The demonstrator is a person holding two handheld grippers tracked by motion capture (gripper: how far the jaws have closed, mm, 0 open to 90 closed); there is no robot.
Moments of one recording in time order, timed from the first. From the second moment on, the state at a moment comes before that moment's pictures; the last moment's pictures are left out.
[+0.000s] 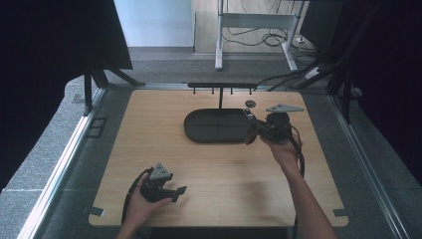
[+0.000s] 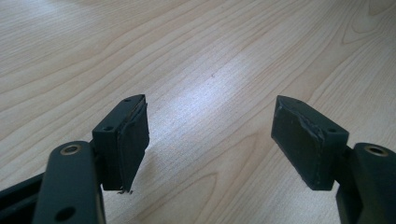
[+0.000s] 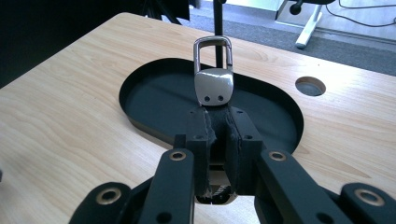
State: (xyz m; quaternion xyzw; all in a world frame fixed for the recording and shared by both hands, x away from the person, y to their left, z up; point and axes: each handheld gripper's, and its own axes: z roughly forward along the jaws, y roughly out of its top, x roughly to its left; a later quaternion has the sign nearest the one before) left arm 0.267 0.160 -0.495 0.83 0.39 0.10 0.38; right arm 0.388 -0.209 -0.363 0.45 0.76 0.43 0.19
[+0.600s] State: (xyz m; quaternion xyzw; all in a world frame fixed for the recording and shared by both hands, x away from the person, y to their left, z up) left arm 0.267 0.161 -0.494 0.83 0.39 0.10 0.38; right arm 0.413 -0.211 -0.369 0.47 0.74 0.43 0.21
